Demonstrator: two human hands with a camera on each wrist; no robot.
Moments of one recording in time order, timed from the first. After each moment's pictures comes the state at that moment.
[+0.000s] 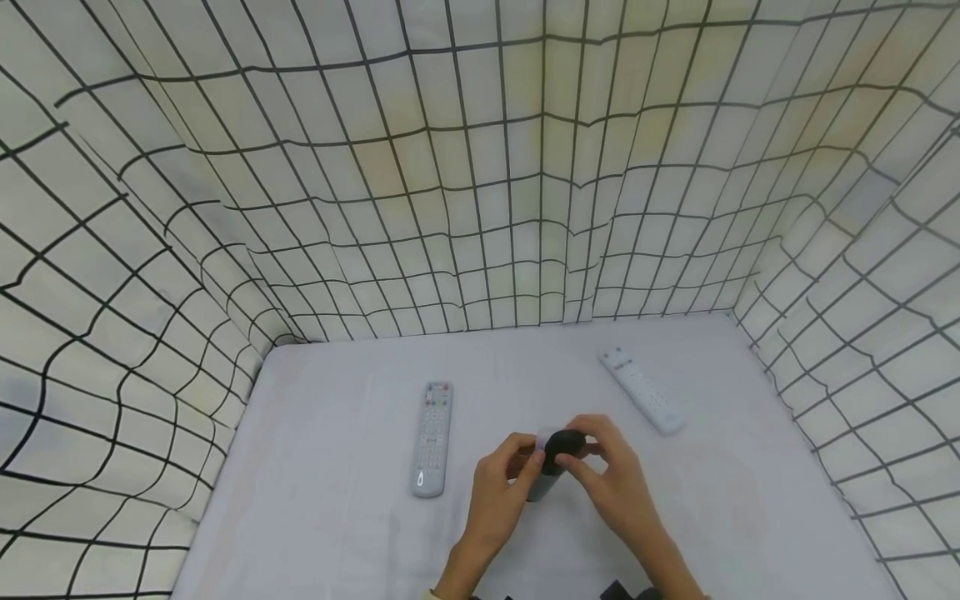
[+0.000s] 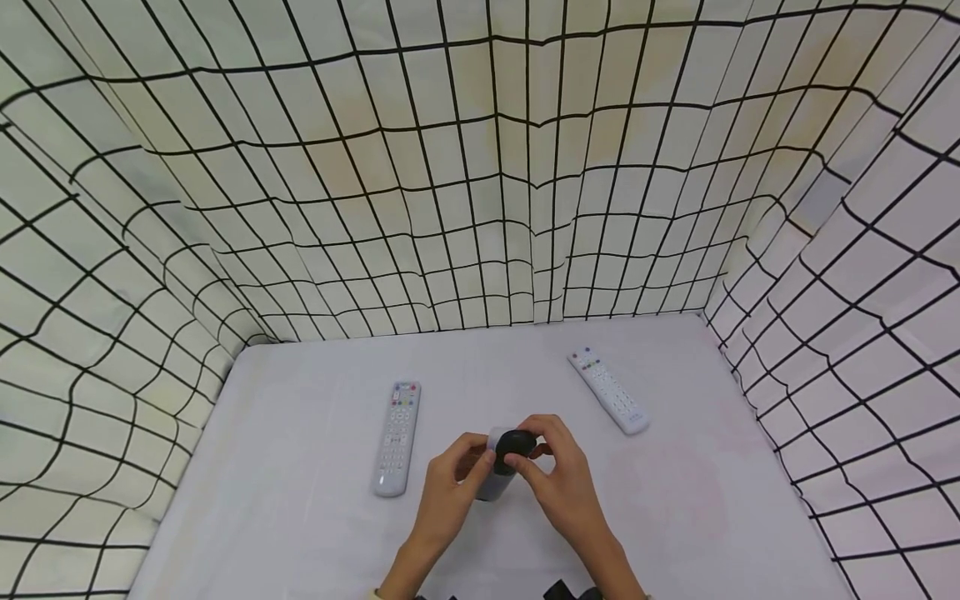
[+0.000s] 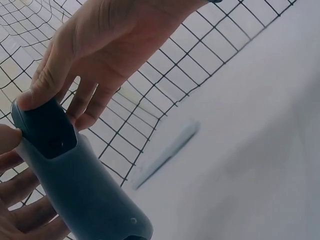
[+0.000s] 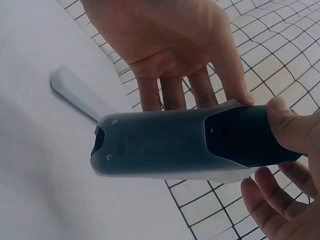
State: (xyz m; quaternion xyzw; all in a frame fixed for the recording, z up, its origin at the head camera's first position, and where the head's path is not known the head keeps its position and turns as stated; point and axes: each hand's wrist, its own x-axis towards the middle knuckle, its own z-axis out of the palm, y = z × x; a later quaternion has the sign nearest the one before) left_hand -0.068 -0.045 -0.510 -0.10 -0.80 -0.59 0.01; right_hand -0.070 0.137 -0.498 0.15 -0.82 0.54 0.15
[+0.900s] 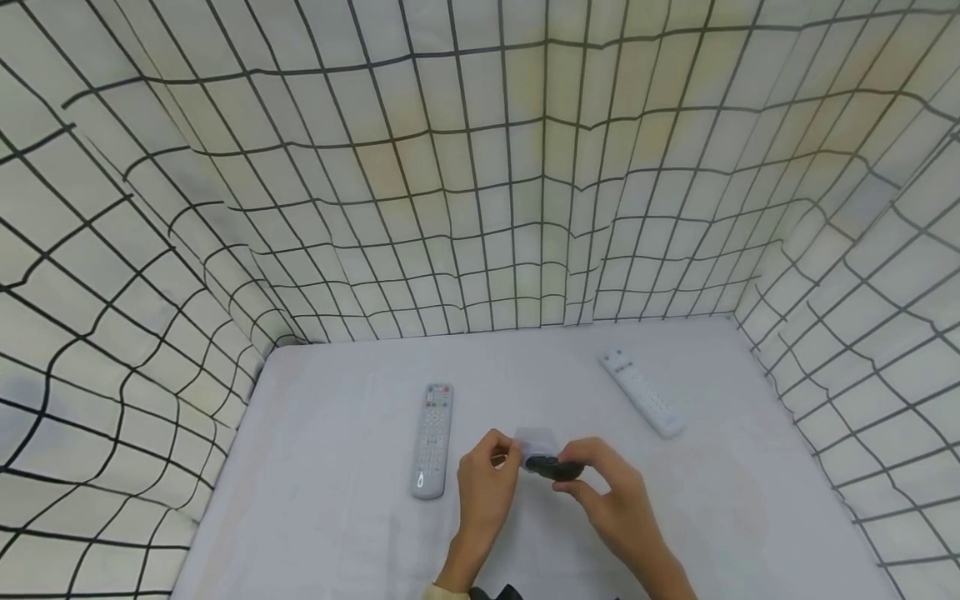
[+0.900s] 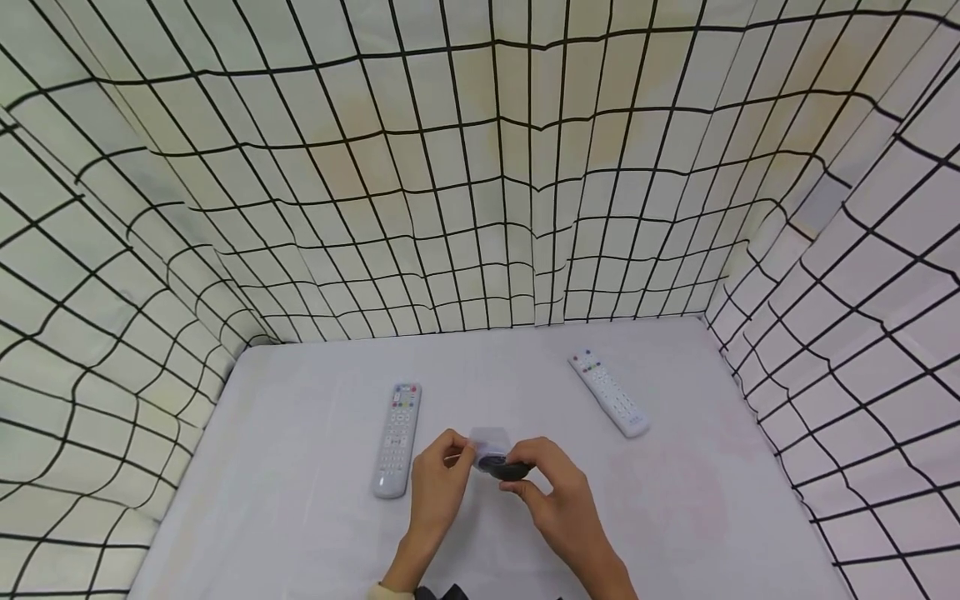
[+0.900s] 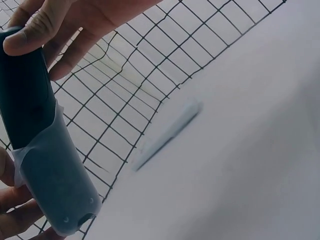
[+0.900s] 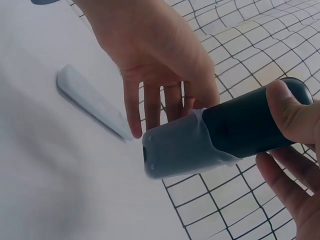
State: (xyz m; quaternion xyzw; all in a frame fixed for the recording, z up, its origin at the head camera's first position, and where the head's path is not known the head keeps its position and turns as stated) left_hand -0.080 -0.046 -0.520 0.06 -0.84 -0.53 0.08; right_hand -0.053 0.137 -0.495 0.23 -0.80 0.52 0.19
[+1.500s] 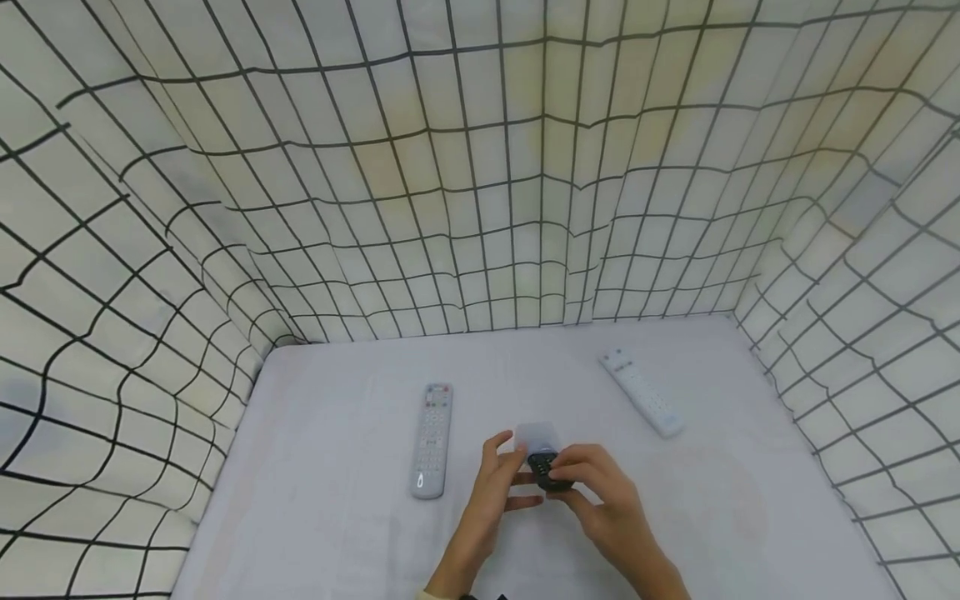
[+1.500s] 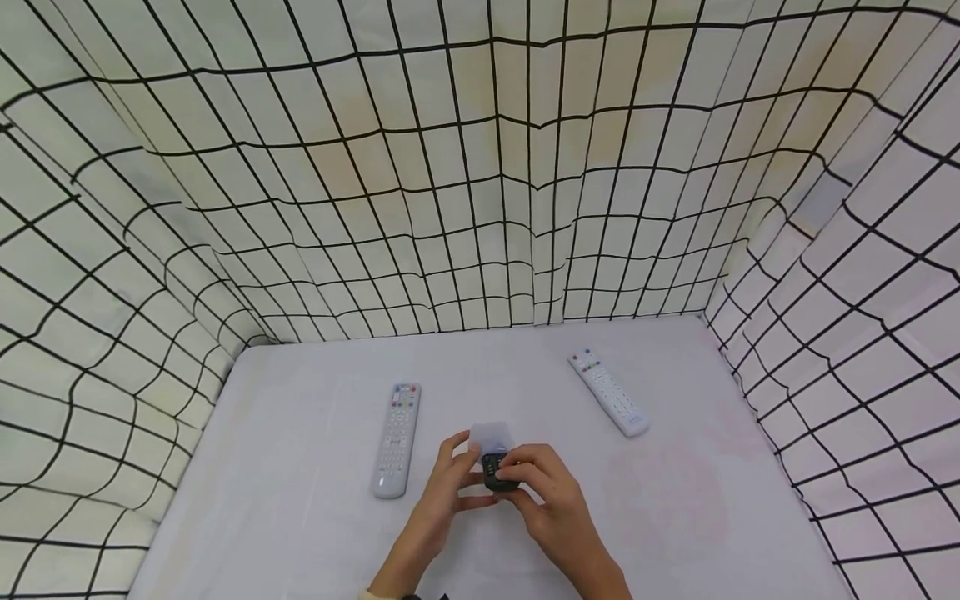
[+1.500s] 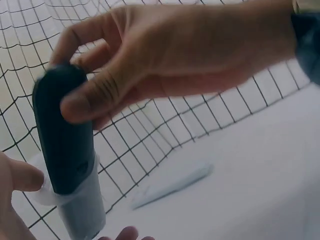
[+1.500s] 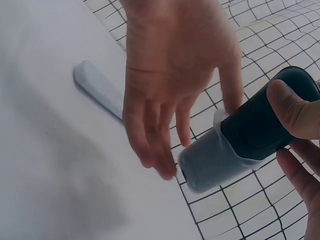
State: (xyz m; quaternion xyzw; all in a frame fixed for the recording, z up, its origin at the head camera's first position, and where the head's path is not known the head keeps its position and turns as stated) left_hand -0.072 -0.052 -0.507 0.08 -0.67 -0.71 -0.20; right_hand -0.051 0.130 -0.504 0.31 -0.76 0.51 0.25
